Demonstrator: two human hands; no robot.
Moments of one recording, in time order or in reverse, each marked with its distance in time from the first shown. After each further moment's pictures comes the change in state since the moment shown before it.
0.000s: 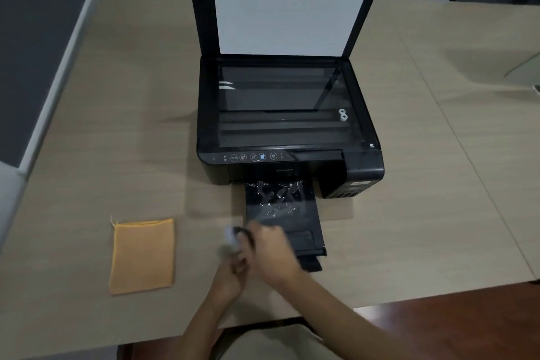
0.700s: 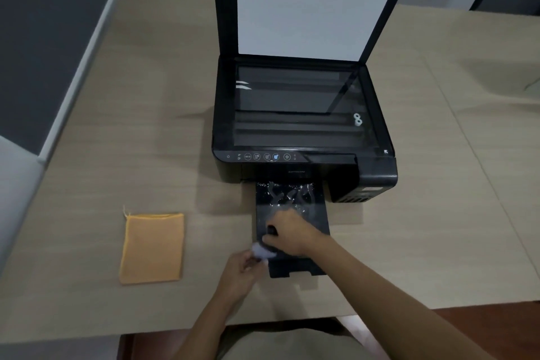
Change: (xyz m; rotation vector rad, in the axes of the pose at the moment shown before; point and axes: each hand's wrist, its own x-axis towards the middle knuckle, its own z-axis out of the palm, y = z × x) left_hand -0.014 0.008 -0.001 -0.020 -0.096 0.080; right_hand 0.045 0.024 -0.027 -0.203 -0.351 -0.019
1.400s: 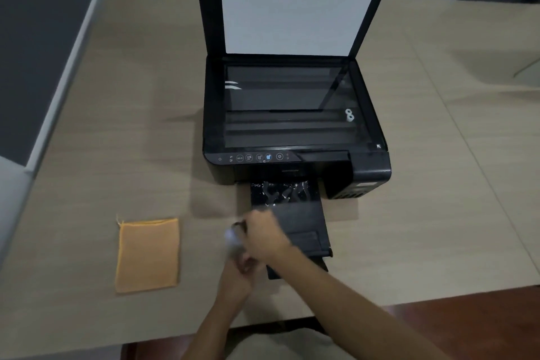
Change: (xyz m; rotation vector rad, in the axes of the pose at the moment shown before) left_hand 0.007 -0.003 0.007 -0.080 0.171 -0.138; right_hand 0.014 -0.038 0.030 0.085 0.177 0.091
